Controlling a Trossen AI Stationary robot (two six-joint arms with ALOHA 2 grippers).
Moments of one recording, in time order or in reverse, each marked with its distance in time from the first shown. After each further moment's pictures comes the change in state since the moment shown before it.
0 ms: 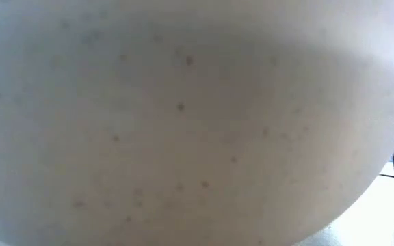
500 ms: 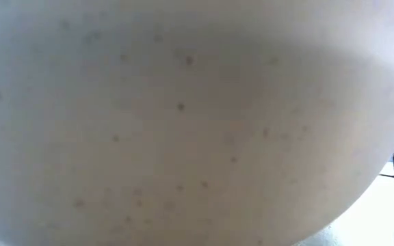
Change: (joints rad) left arm 0.000 0.000 0.000 0.009 0.000 -0.009; right arm 0.000 0.000 -0.061 0.047 0.018 -0.063
